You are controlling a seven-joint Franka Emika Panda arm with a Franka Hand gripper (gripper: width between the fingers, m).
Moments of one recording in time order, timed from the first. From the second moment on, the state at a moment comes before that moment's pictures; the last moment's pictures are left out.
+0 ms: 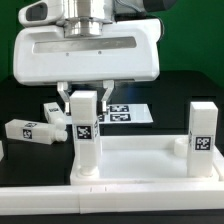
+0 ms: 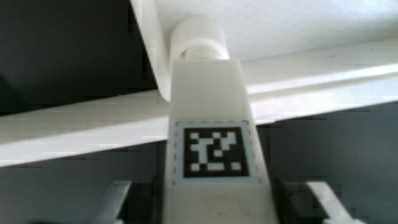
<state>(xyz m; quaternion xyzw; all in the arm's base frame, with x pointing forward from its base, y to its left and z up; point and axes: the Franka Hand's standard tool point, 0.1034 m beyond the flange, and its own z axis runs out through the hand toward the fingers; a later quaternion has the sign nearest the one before) 0.612 -0.051 0.108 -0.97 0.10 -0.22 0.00</state>
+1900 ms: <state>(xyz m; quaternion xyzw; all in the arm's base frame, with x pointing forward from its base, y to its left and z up) 0.629 -0.046 0.115 -0.98 0.17 0.06 0.10</state>
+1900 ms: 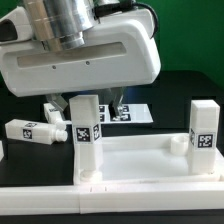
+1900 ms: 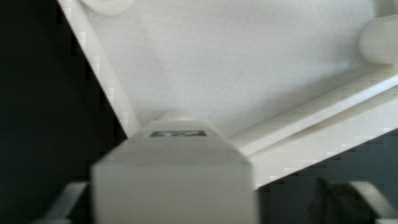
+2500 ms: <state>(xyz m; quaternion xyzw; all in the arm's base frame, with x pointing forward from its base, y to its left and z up) 0.630 -0.056 0.112 -0.96 0.25 0.06 0.09</state>
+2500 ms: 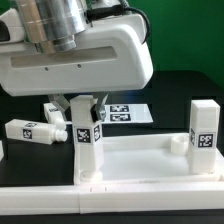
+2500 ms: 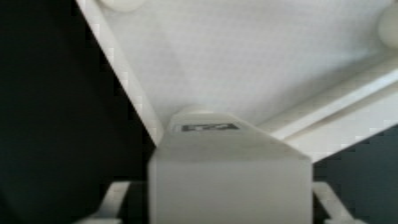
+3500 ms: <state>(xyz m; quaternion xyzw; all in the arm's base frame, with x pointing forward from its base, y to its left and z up) 0.635 -0.055 0.110 -0.73 0.67 0.06 0.09</state>
